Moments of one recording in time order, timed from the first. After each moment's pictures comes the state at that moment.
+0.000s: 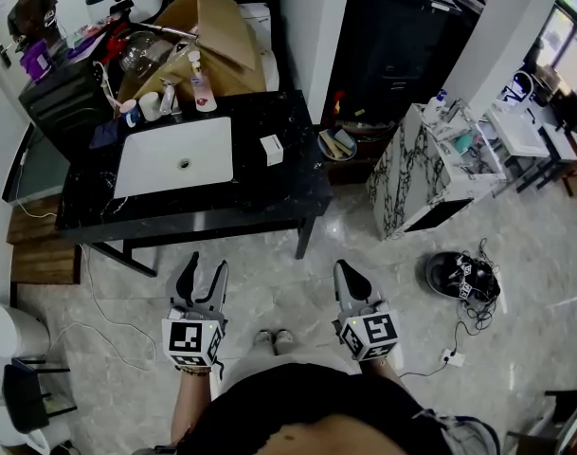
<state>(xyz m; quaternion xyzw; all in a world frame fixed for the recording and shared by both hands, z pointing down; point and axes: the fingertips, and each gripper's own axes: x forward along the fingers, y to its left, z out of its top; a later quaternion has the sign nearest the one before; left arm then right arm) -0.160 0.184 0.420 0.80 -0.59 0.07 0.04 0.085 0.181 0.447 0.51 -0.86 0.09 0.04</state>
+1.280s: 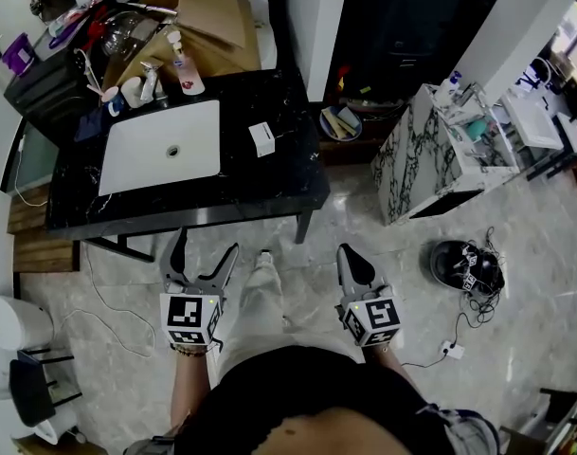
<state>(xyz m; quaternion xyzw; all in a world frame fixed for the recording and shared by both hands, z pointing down) -0.128 0.098 0.448 0.80 -0.58 0.13 0.05 0.118 0.109 0.483 0.50 -0.85 0.12 0.07</state>
